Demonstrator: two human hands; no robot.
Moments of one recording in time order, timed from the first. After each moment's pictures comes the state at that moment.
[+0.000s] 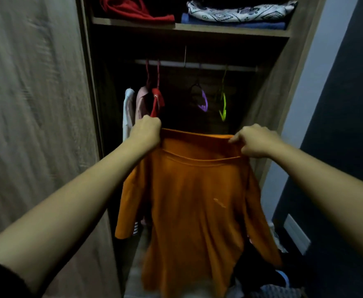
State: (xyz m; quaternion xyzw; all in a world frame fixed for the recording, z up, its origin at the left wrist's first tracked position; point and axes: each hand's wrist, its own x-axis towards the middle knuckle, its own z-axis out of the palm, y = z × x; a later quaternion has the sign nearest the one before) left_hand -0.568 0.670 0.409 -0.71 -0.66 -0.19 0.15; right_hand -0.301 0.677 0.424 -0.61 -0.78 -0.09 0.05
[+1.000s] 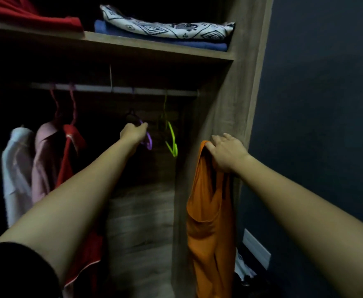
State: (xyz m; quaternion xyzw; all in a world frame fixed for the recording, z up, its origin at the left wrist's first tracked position) left_hand -0.472 0.950 0.444 -0.57 -0.57 -0.51 -0.31; right_hand -0.241 0.835 0.433 -0.65 -0.69 -0.31 -0.07
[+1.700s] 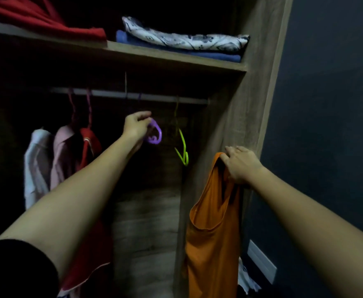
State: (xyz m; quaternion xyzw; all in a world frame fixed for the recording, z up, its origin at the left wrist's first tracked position) left_hand -0.487 0.952 0.471 -0.54 -0.39 -0.64 -0.38; right_hand -0.238 0.830 0.432 -0.67 -0.68 -0.29 -0.08
